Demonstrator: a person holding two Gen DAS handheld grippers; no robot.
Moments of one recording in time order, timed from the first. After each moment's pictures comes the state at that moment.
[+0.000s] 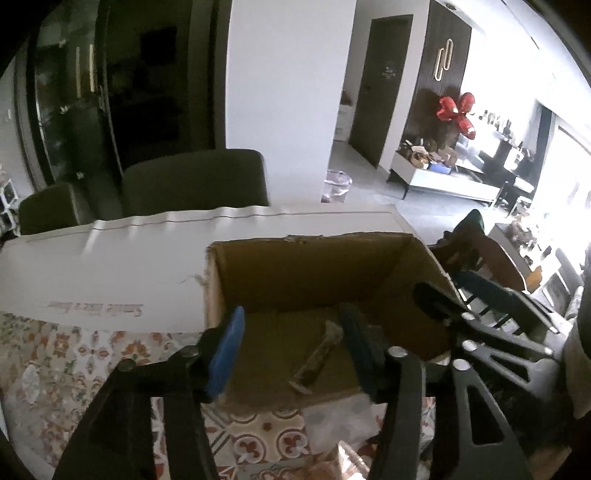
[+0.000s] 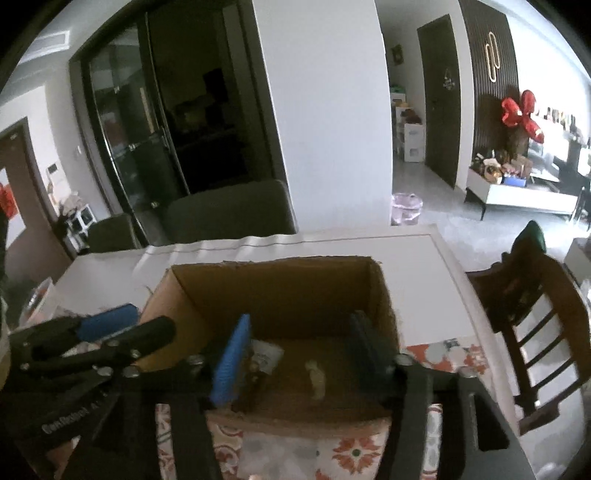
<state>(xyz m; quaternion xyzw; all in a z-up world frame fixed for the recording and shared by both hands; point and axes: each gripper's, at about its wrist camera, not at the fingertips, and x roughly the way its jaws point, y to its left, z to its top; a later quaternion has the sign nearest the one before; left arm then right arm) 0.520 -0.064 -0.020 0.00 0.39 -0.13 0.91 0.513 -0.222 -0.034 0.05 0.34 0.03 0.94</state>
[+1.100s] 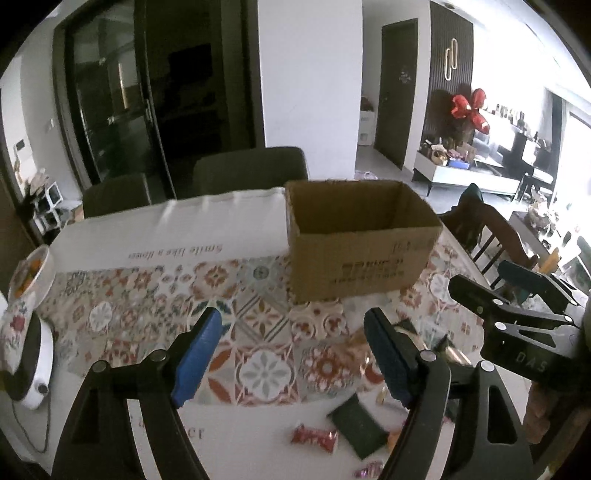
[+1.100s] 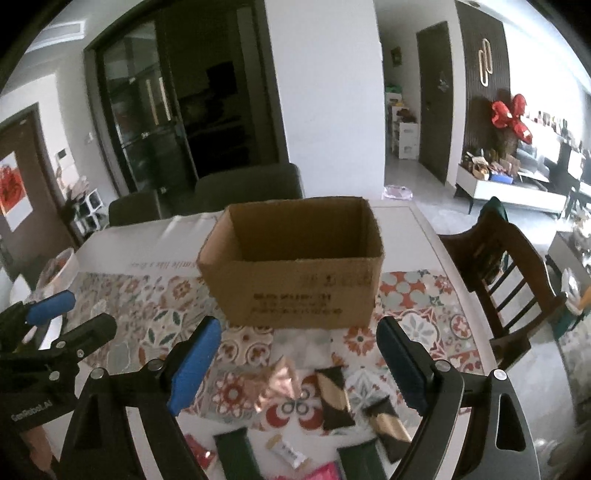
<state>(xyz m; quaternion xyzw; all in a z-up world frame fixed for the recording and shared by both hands) 0.328 0.005 0.000 0.03 0.37 -0.07 0.92 0.348 -0.188 -0.017 0.03 0.34 0.04 0.94</state>
